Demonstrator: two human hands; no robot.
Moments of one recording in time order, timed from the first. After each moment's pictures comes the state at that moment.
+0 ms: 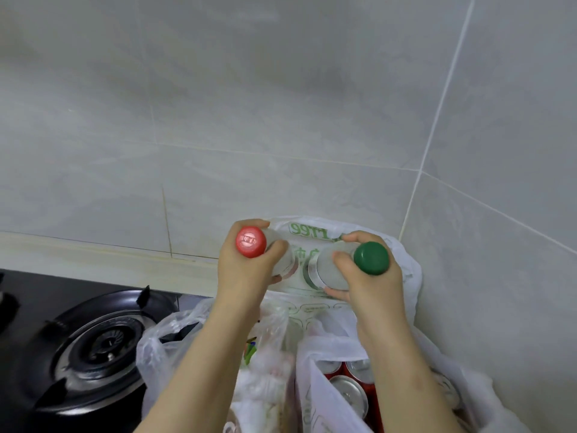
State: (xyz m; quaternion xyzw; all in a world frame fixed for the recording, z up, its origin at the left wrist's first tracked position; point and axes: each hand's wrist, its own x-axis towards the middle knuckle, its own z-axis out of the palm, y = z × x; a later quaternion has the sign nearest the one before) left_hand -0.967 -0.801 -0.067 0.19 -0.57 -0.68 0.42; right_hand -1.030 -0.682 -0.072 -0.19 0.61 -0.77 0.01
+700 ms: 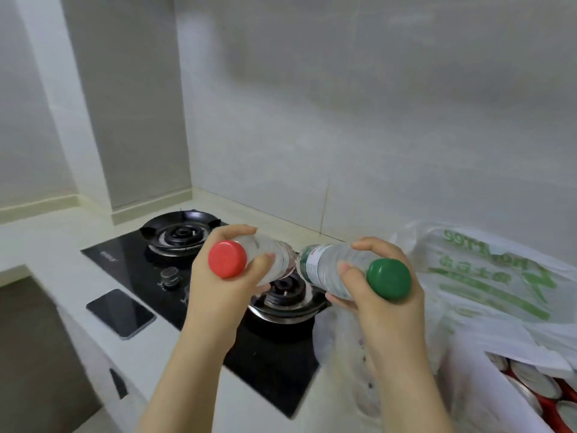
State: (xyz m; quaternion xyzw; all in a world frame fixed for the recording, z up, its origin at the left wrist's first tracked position) left_hand -0.696 -0.846 -0.075 0.27 -0.57 -0.53 0.57; right_hand -0.821 -0.753 -0.073 -0.37 0.52 -0.76 0.11
